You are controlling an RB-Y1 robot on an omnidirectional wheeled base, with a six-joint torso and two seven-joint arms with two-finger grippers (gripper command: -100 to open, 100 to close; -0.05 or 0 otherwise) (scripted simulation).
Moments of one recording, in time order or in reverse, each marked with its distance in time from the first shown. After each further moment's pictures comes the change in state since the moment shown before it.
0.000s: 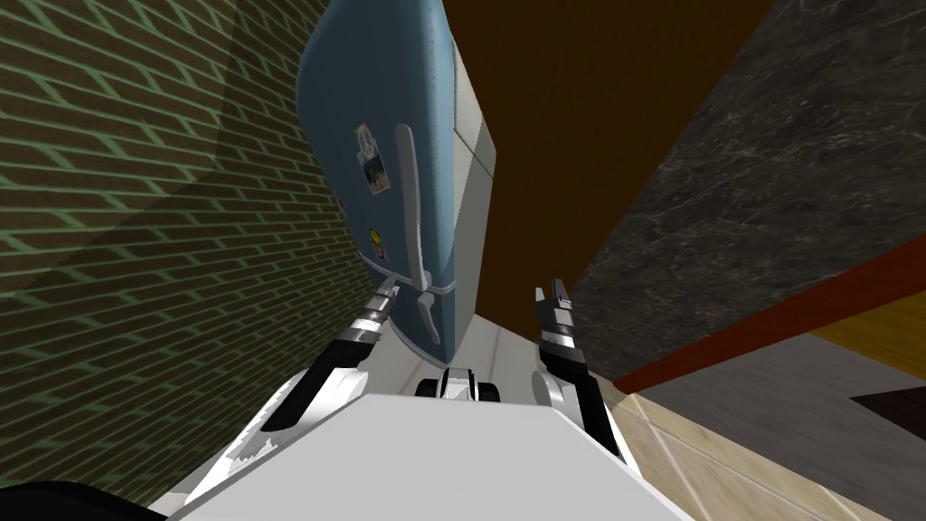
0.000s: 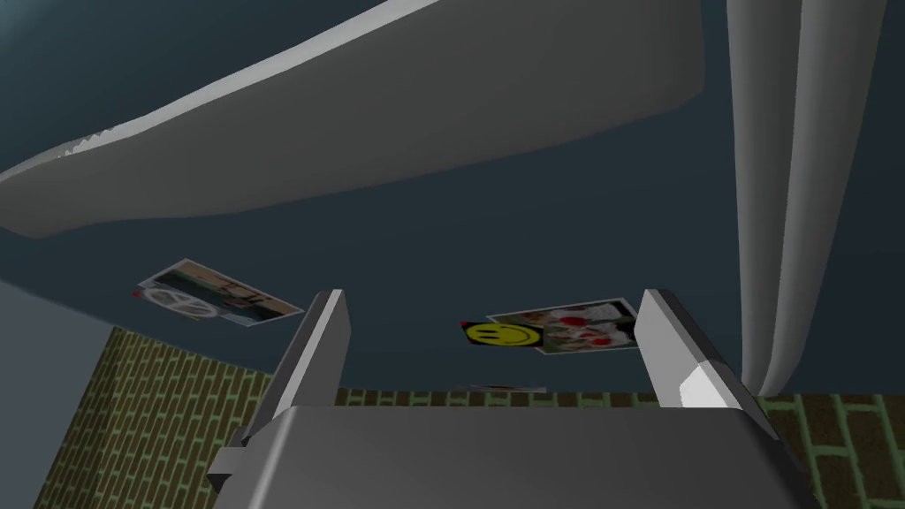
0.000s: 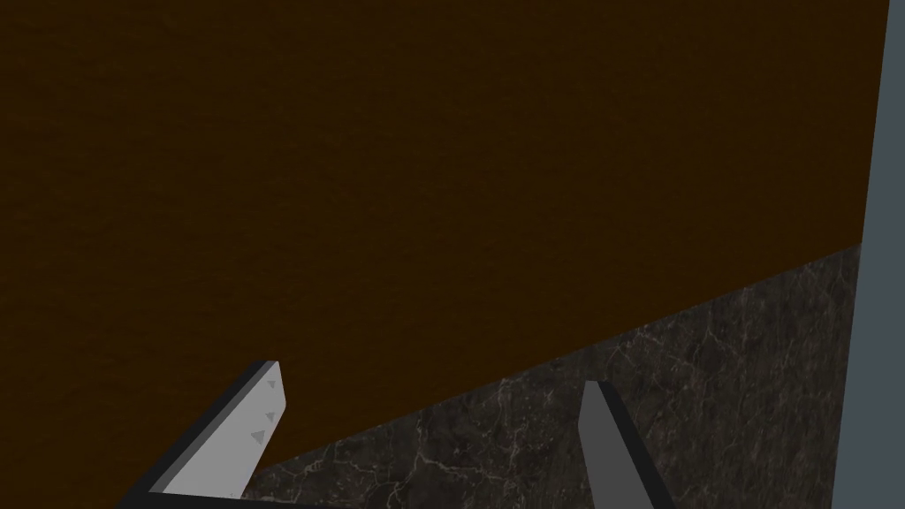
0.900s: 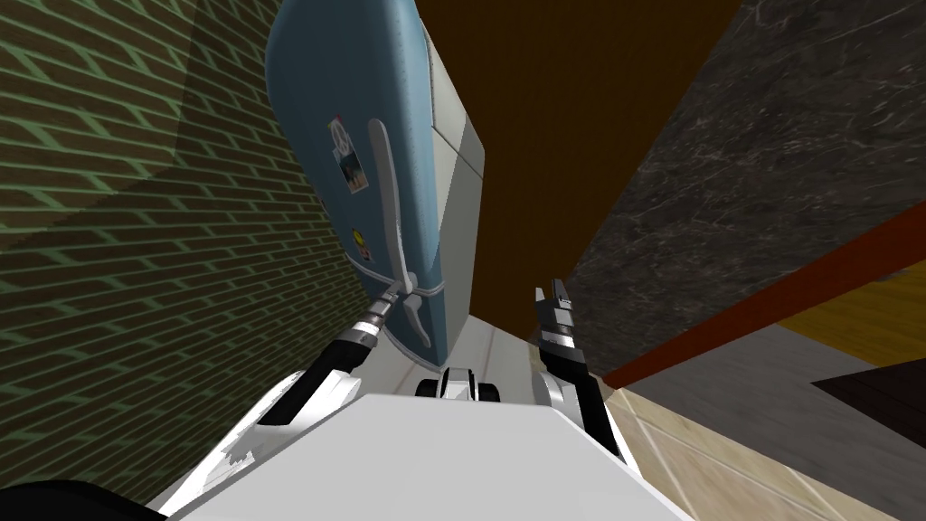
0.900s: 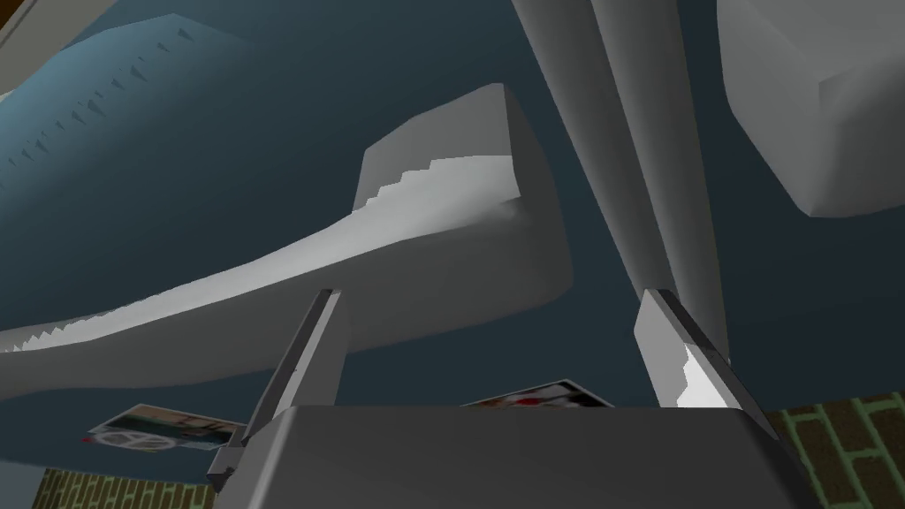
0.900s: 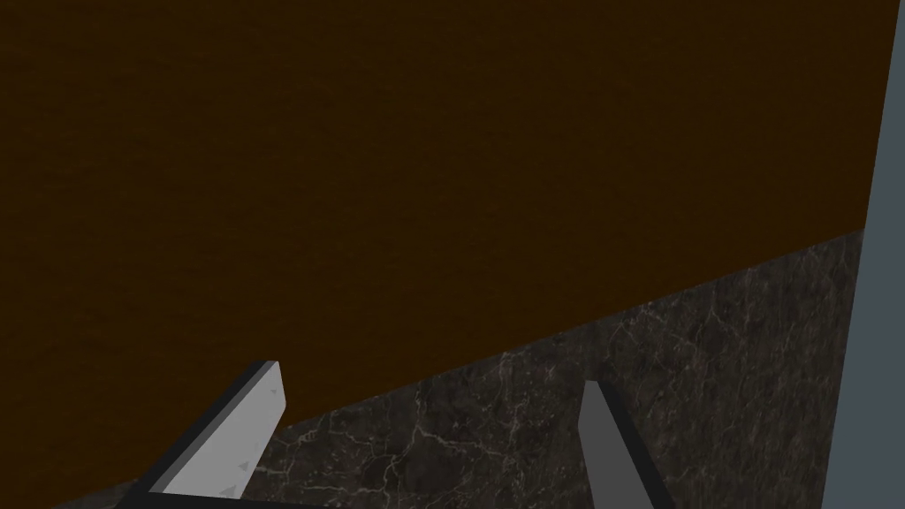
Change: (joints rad) left arm 0.032 0.078 0.003 -0.023 -0.016 0.175 0.000; right arm 0.000 0.000 0.000 0.000 0.000 0.000 0.000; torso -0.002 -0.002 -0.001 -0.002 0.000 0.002
